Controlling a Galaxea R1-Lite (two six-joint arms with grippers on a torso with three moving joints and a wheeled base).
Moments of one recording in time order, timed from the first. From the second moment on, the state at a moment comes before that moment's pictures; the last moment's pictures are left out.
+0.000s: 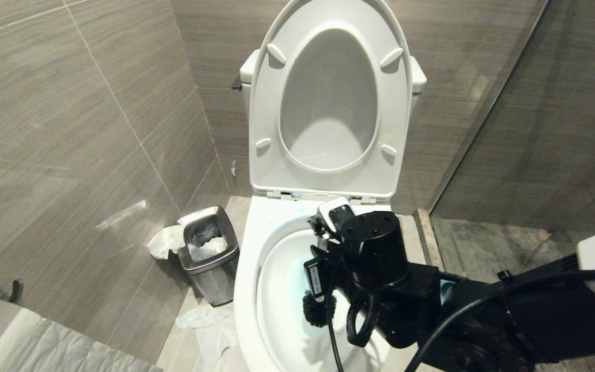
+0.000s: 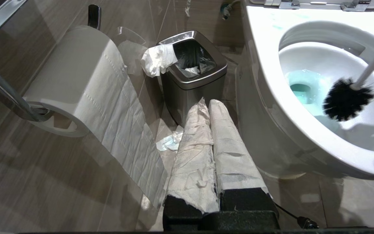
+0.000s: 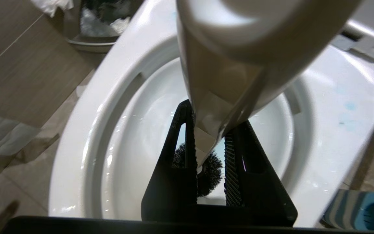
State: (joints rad) left arm 0.00 0.00 0.00 0.01 0.00 0.00; right arm 0.88 1.97 -0.99 -0.64 -0.47 0.07
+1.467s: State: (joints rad) left arm 0.00 0.00 0.00 0.01 0.00 0.00; right arm 0.73 2.34 -1.40 -0.65 -0.47 0.03
